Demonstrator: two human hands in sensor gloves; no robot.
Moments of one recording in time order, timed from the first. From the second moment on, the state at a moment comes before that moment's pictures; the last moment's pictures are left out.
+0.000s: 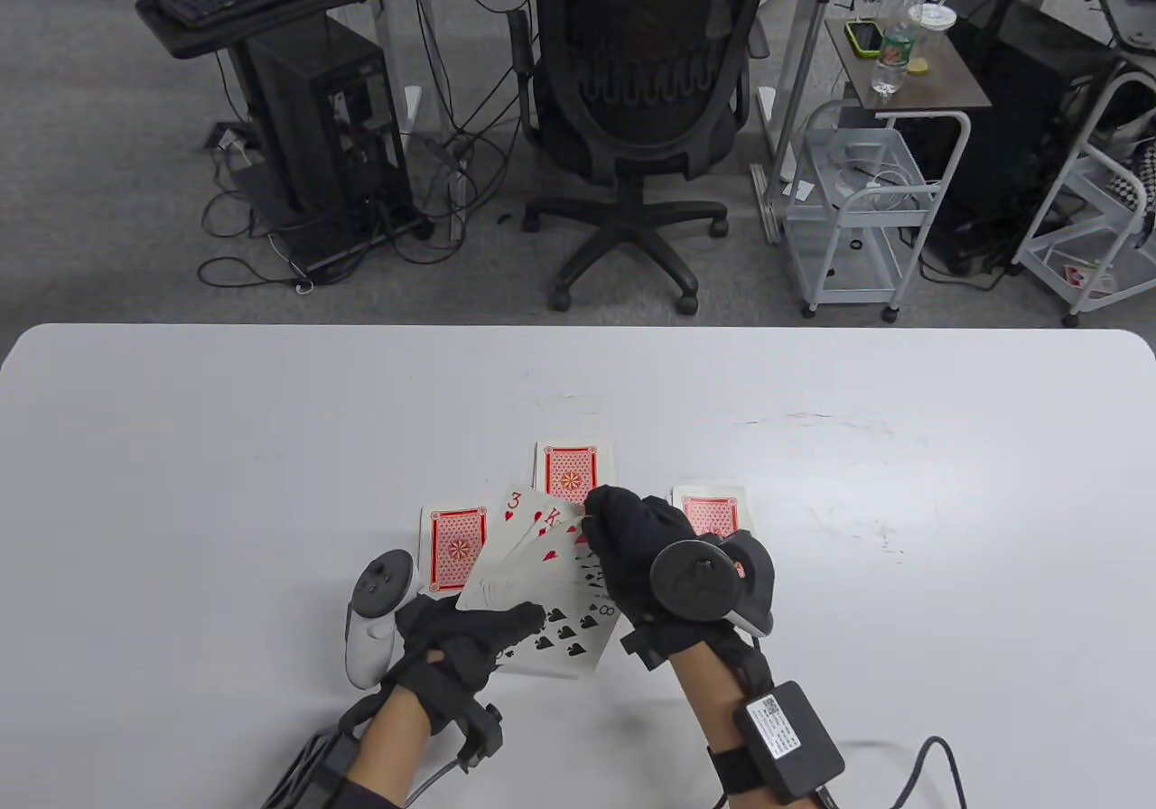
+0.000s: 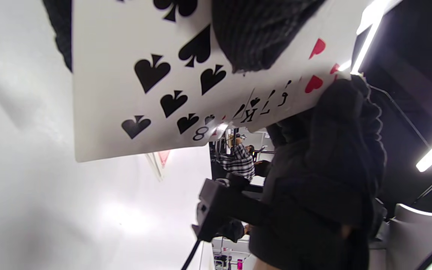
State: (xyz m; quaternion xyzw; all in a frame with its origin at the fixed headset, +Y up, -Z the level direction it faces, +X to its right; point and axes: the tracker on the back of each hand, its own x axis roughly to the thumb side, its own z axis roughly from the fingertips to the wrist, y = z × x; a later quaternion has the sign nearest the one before) left_hand -0.167 -0.766 -0.338 -0.21 -0.14 0.68 0.68; right_hand 0.083 -0.662 -0.350 0.25 -0.21 0.90 0.29
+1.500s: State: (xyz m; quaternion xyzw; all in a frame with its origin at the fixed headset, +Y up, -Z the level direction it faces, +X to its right) left_hand -0.157 -0.764 -0.340 -0.28 -0.19 0.66 0.67; right_hand 0.086 -0.651 -0.352 0.27 -0.18 0.84 0.43
